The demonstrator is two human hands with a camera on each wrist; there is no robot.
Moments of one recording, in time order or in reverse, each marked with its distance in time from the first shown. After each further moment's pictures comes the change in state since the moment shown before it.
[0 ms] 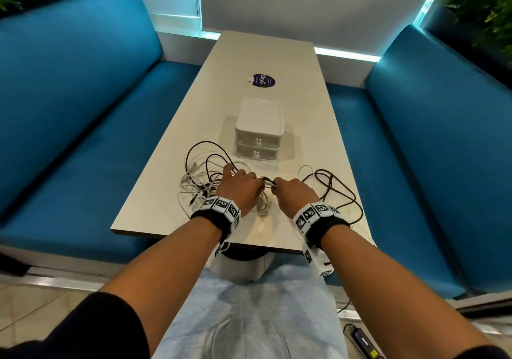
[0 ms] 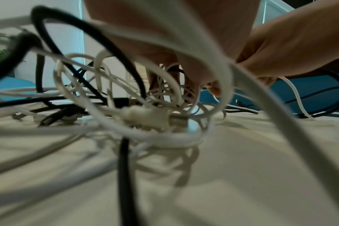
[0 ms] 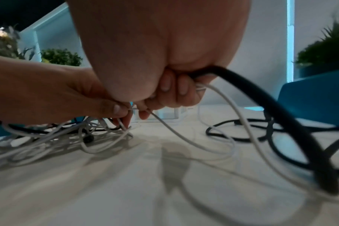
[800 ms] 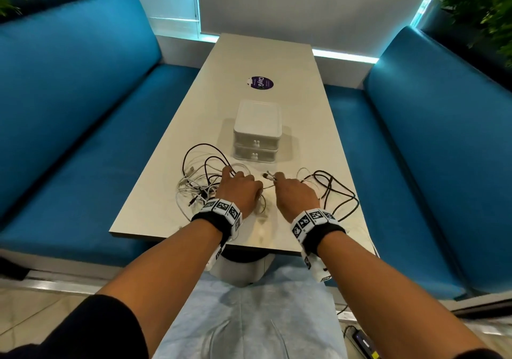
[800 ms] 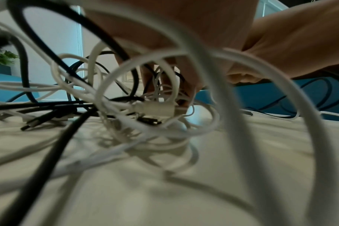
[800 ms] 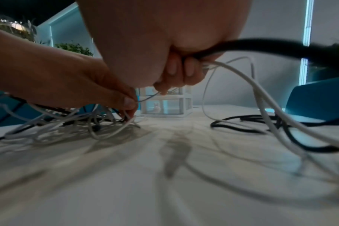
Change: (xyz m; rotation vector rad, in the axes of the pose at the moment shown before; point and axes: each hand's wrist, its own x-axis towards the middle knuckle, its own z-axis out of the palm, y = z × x) left_hand -0.001 0.004 -0.004 0.012 -0.014 -0.030; right_hand -0.011 -0.005 0.000 -0.034 0.166 -0.001
